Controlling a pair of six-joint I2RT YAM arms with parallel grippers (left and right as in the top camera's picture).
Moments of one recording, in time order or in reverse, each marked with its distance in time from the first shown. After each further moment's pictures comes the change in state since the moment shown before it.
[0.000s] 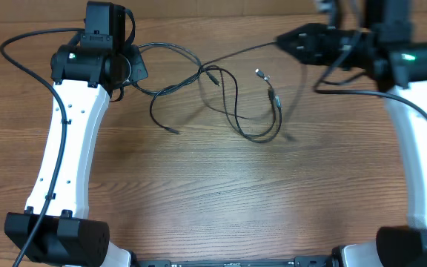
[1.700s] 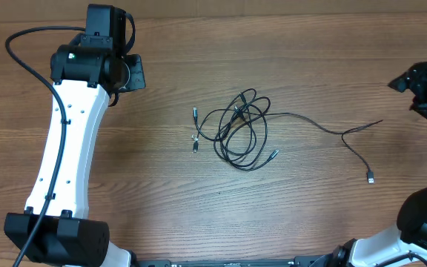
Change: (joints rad) left arm 0.000 0.000 0.000 -0.066 0.000 0.167; right arm -0.540 0.152 -0.042 -0.355 0.451 -0.069
